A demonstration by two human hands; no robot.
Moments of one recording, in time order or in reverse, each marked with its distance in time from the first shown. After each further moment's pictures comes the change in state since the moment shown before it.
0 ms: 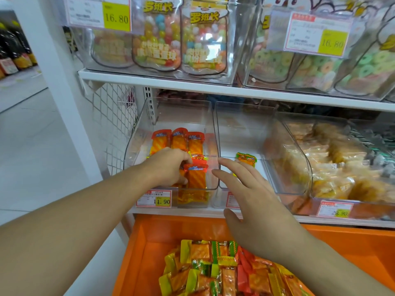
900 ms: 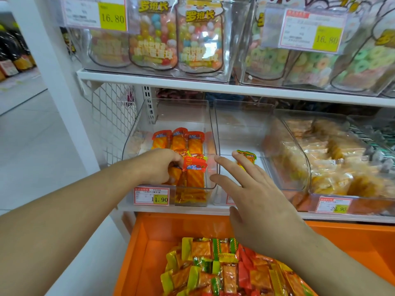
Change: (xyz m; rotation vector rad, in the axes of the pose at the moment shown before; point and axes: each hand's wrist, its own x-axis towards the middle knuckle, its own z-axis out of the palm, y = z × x) left_hand -0.002 -0.027 -0.006 0.025 -0.088 0.021; right_hand -0.001 -0.003 -0.005 -0.215 -0.072 -0.028
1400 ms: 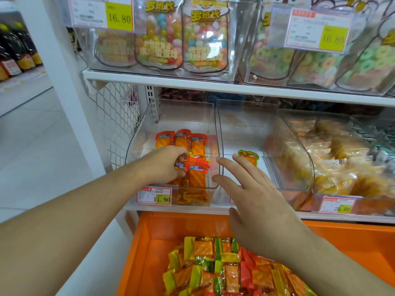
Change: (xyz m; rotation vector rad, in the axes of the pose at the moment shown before) left_hand -0.003 0.008 0.003 -0.122 0.101 0.003; right_hand -0.001 -0.007 0.002 0.030 0.003 0.012
